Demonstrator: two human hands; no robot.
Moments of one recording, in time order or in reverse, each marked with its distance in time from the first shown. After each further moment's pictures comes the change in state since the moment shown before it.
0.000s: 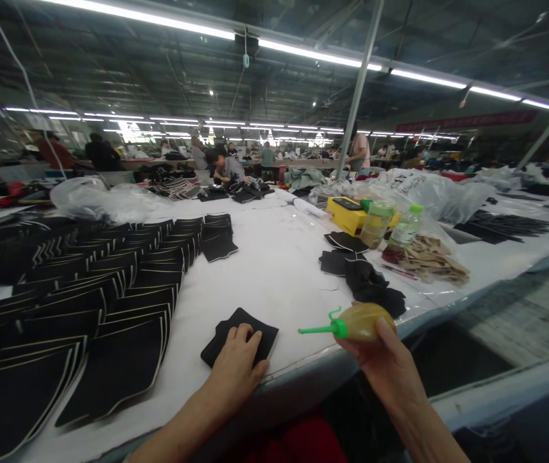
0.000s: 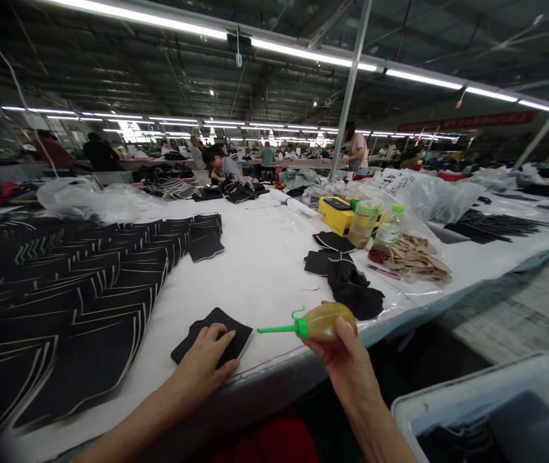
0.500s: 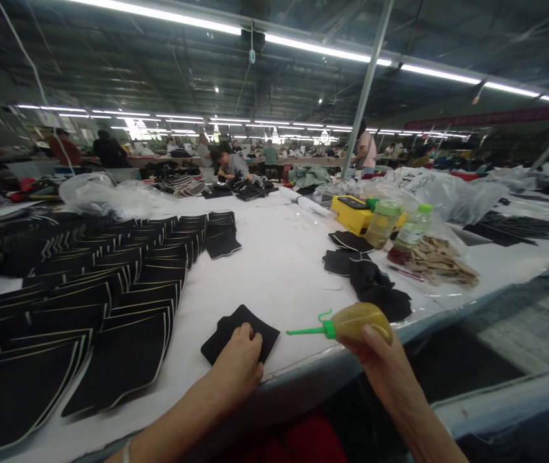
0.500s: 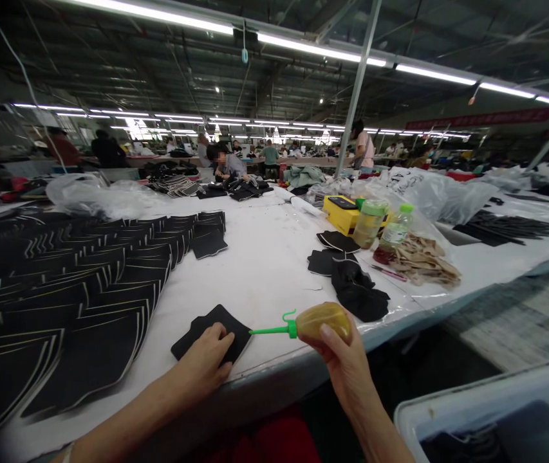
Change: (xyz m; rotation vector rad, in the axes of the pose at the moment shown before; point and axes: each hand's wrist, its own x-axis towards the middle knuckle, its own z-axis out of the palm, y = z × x) left_hand -0.003 0.012 -0.015 0.089 -0.106 0.017; right_hand 0.006 0.007 0.005 -0.125 0.004 -0.065
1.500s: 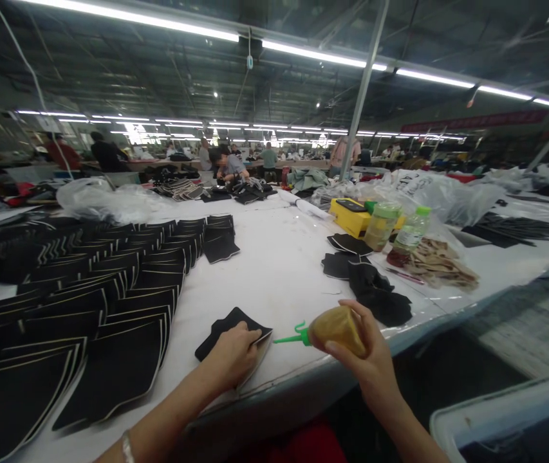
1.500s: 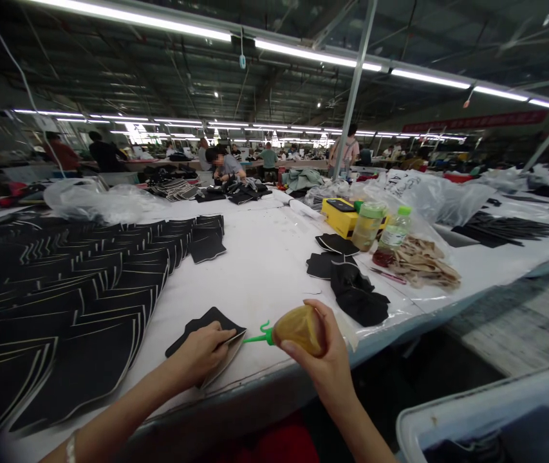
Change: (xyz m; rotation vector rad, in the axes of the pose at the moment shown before) left_hand 0.024 -0.021 -0.007 -0.003 0.020 0.022; right_hand -0.001 0.006 0.014 -0.616 -0.167 -0.353
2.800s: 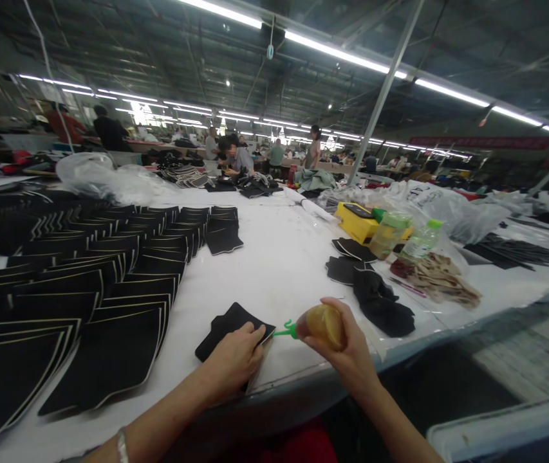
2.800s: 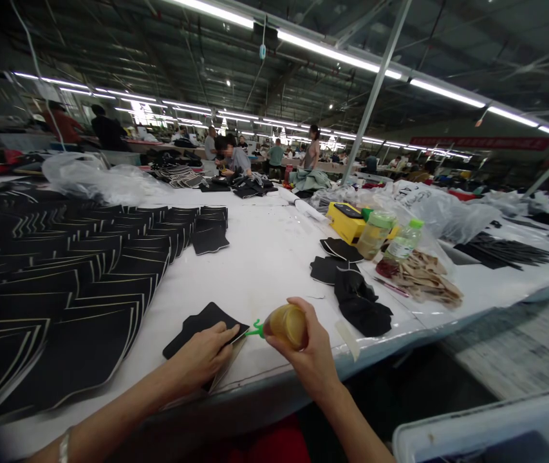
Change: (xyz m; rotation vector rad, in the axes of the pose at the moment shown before) left_hand -0.002 -0.007 0.016 -0.110 0.041 0.061; right_hand 0.020 0.012 0.023 -0.303 -0.203 -0.143
